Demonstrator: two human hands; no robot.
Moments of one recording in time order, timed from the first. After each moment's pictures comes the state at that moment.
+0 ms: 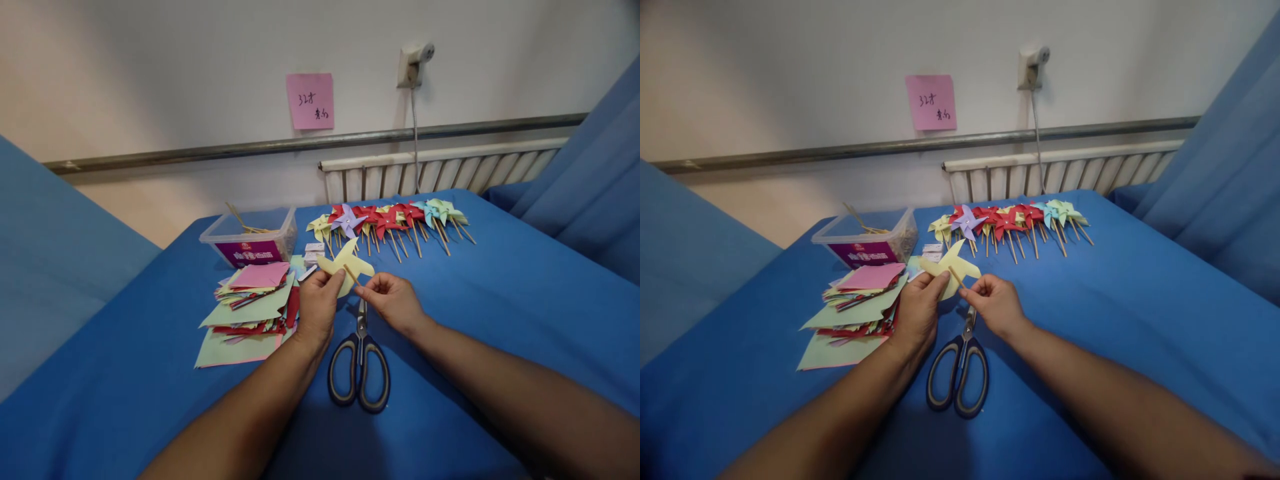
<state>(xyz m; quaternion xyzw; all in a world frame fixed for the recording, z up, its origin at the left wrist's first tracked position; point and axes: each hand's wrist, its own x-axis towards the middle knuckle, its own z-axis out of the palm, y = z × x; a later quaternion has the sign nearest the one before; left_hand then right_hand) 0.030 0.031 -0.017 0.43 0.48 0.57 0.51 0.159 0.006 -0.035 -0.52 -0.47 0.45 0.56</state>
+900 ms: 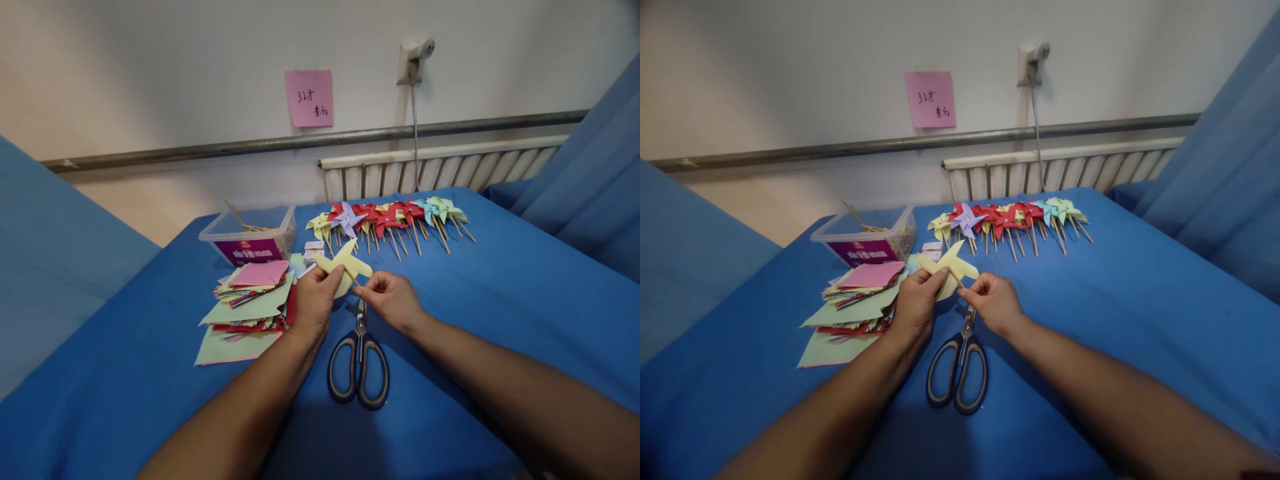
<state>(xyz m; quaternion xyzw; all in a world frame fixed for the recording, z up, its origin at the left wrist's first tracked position) 0.027 0.035 -0.012 0.44 0.49 0.55 0.51 0.161 0.009 -0.038 -0.55 -0.50 0.42 0.53</state>
